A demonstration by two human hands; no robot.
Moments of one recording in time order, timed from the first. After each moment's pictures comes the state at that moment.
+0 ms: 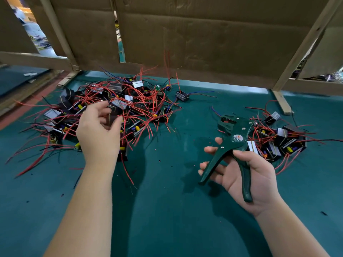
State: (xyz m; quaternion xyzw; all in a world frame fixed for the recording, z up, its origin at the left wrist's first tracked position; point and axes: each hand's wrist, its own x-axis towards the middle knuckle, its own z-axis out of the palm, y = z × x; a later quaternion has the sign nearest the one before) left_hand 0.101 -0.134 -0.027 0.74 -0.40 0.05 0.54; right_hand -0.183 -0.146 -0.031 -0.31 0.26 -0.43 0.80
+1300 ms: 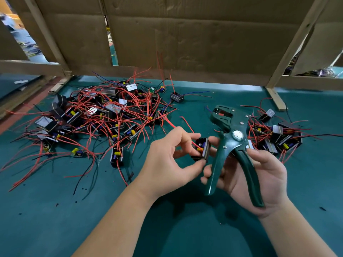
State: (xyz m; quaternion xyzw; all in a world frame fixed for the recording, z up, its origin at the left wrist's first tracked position) left_hand -0.009 -0.119 -0.022 0.41 -0.64 -0.31 0.58; right_hand -0.189 -0.142 -0.010 -0.31 0.15 -0.38 0.86
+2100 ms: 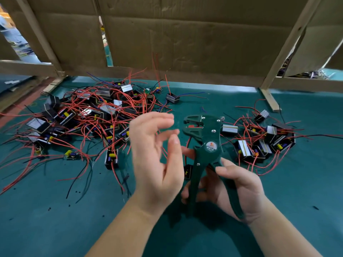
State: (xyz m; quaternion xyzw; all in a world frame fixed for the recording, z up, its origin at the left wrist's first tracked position) left_hand -0.019 -0.116 -0.011 0.34 -0.59 -0.03 0.73; right_hand -0.172 -0.131 -0.016 -0.39 0.19 -0.32 0.84
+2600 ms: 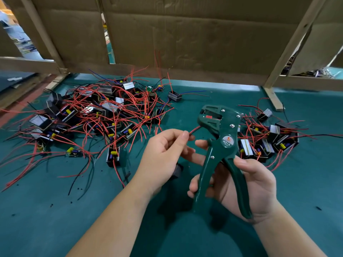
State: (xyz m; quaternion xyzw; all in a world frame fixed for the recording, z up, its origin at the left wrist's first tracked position) left_hand -0.011 -0.125 -0.016 0.51 -0.47 -0.44 0.57; right_hand -0.180 -0.131 -0.013 -0.36 0.12 -0.33 0.86
